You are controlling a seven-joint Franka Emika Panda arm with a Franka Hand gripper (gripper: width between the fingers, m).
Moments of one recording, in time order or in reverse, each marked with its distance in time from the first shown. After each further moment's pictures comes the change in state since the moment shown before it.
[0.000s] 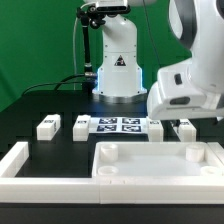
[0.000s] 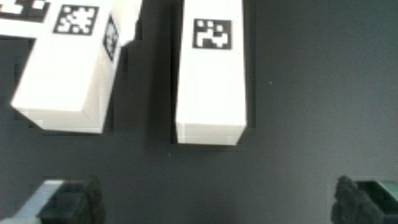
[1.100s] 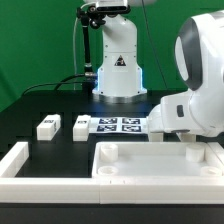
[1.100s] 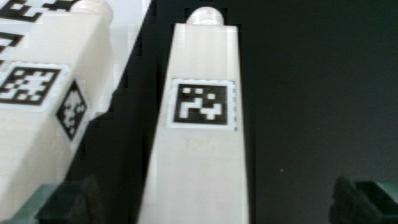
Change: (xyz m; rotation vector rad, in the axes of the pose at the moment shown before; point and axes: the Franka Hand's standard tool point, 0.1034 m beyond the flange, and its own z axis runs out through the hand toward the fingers) arm -0.001 -0.006 0.048 -0.031 -0.131 -0.016
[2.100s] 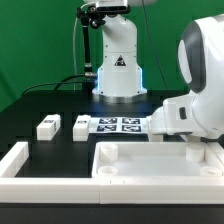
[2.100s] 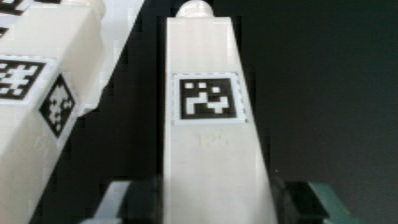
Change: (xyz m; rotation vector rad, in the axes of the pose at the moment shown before) arm 0.001 -0.002 0.002 -0.004 0.001 -0.007
